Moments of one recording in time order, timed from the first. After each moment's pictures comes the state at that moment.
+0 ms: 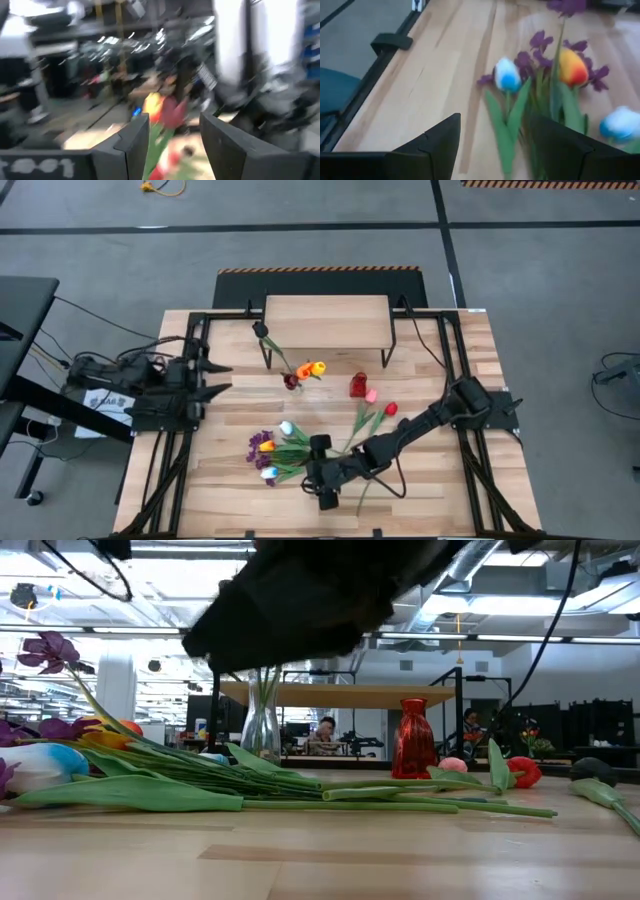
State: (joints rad) left arm -0.27 0.23 0.43 -0.01 -0.32 0.15; right arm 0.49 2.08 1.34 0.10 0.26 0.10
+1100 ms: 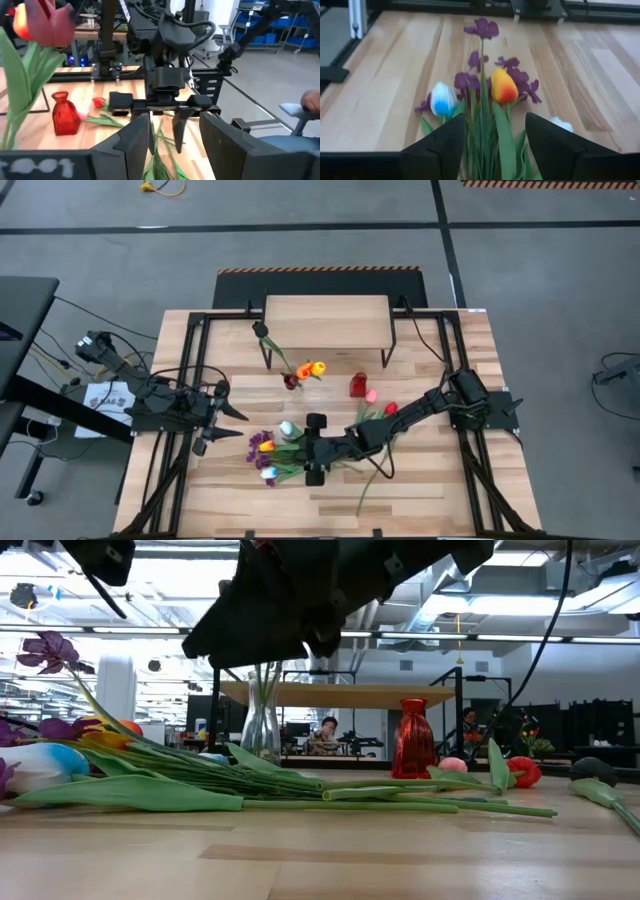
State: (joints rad) left arm -0.60 0.48 0.38 0.02 -0.35 -0.12; right arm 0.37 2.07 1.34 0.15 0.32 0.11
